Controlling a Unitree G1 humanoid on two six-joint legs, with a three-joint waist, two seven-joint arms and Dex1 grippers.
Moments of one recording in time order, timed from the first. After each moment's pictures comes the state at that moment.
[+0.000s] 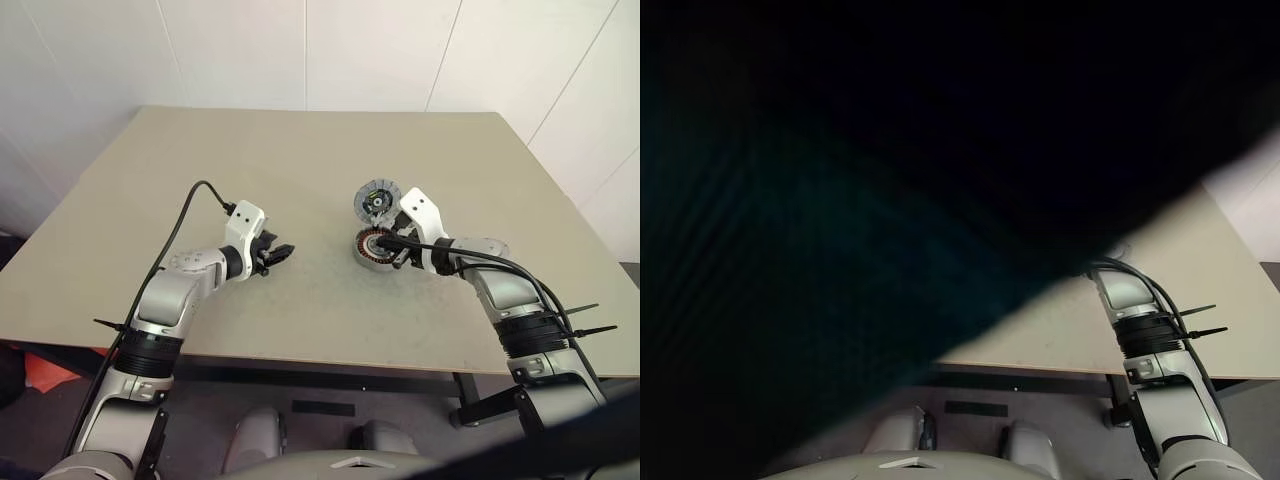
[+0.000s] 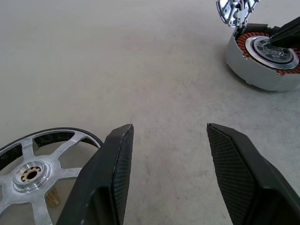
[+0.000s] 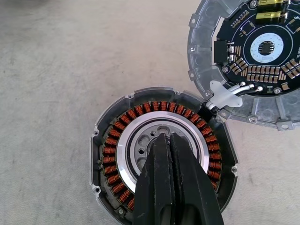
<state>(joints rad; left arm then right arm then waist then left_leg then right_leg) -0.42 0.37 -0.09 -0.04 -0.29 0.75 -0.58 -0.51 -0.51 0.13 0.22 0.08 0.49 0.80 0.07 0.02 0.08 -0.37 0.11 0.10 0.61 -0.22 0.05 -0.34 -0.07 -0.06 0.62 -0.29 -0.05</state>
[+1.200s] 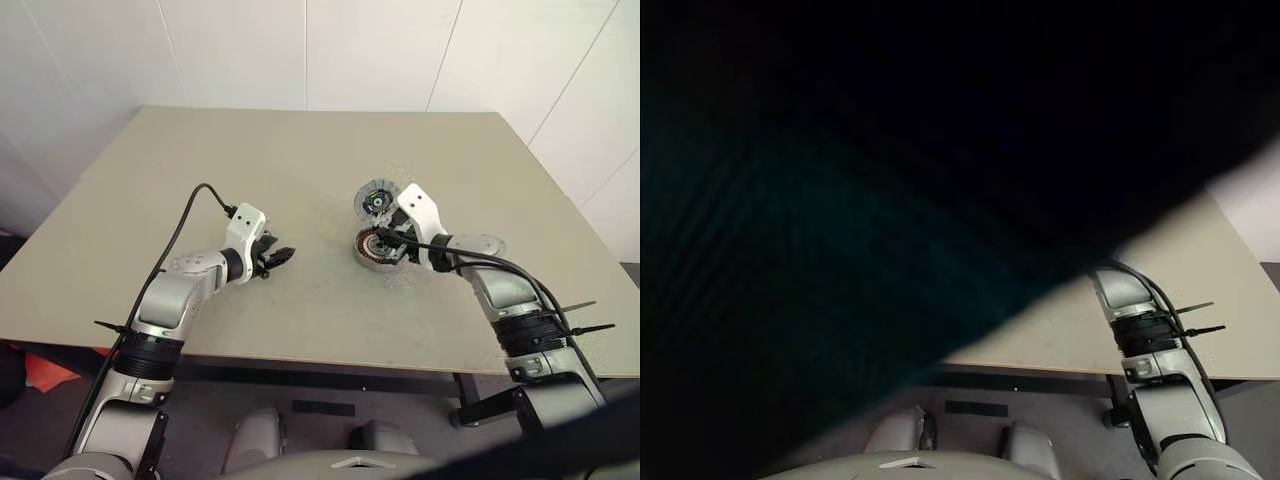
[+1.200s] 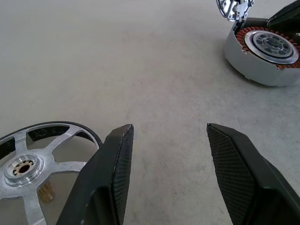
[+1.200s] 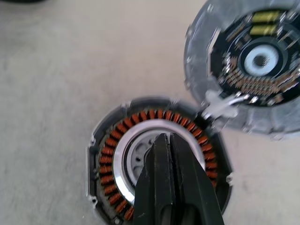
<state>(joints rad) -0.41 0.37 -0.09 -0.04 -0.29 0.75 -0.58 -0.49 -0.50 0.15 0.22 0.06 0.46 0.75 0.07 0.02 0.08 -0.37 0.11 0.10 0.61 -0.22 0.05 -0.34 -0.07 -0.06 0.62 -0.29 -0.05</state>
